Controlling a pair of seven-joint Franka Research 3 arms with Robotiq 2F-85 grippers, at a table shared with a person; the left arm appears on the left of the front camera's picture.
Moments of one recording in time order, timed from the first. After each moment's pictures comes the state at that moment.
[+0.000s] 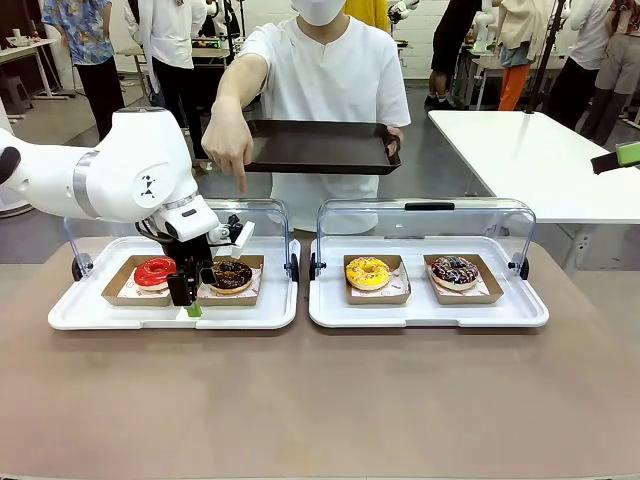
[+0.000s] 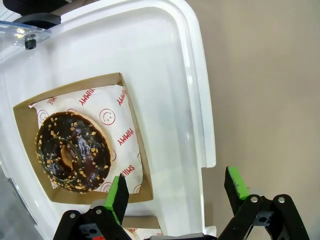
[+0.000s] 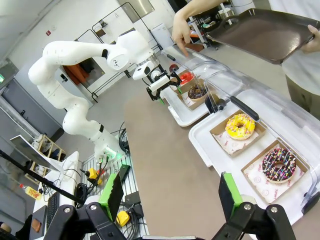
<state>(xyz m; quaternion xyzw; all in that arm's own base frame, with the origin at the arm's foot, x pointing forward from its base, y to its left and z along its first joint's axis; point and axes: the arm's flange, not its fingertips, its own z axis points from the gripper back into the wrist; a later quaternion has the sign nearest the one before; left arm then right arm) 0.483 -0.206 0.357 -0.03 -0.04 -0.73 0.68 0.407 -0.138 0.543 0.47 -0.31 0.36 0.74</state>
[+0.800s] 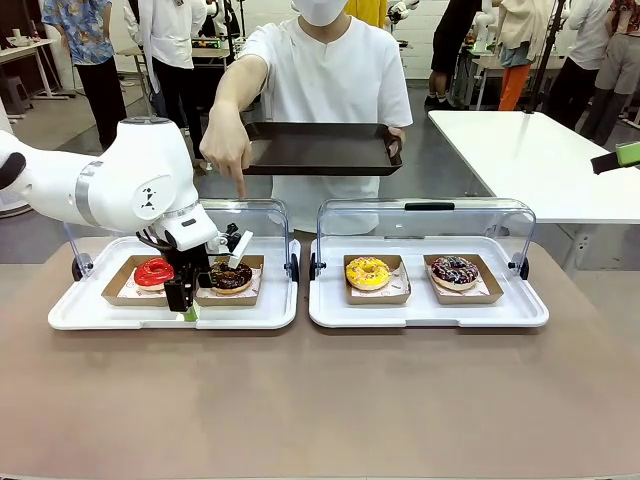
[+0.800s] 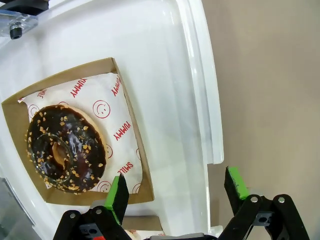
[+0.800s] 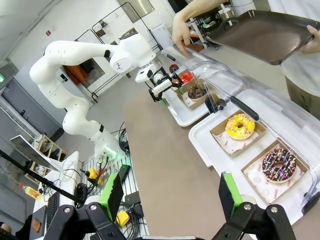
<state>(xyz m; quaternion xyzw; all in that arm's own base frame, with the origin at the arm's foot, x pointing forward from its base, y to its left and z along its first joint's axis) 0.486 -0.201 0.340 -0.01 -0.03 -0.74 0.67 0.407 -0.138 0.543 0.47 -0.31 0.36 0.74</state>
